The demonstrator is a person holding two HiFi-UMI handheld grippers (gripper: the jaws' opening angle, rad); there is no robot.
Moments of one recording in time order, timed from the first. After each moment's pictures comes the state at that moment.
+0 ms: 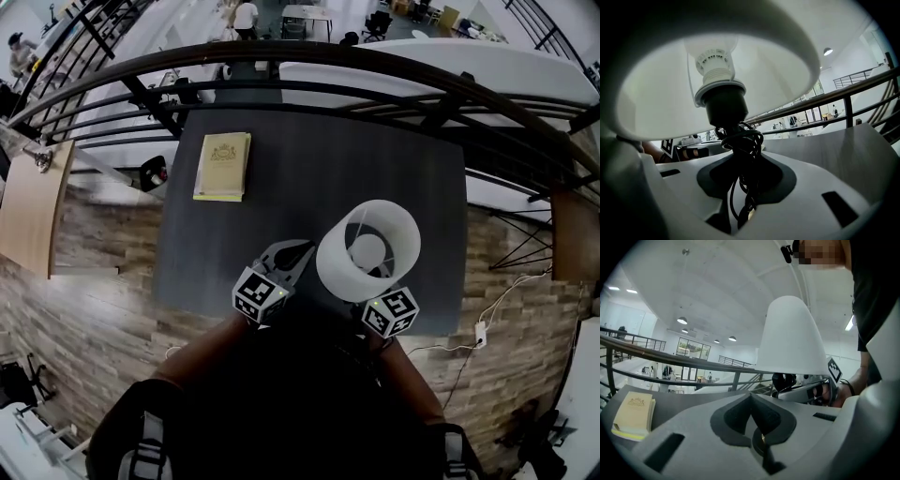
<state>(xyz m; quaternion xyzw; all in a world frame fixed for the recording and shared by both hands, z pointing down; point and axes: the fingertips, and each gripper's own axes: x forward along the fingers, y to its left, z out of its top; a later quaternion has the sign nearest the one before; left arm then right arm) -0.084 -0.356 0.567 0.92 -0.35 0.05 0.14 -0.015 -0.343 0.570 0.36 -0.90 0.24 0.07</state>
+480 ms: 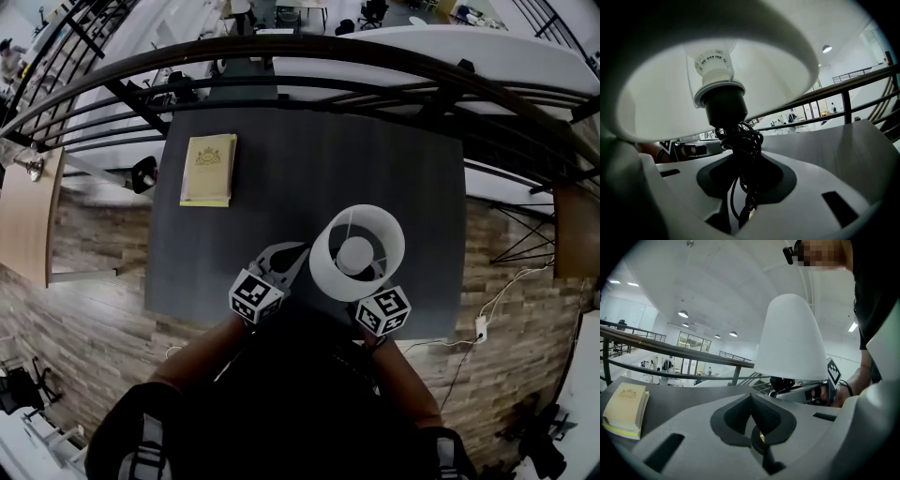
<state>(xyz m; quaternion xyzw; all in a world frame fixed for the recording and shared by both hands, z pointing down) -0.061 -0.392 0.610 0.92 -0.35 0.05 0.17 0.008 -0.381 0.618 0.36 -0.89 0.25 0.09</state>
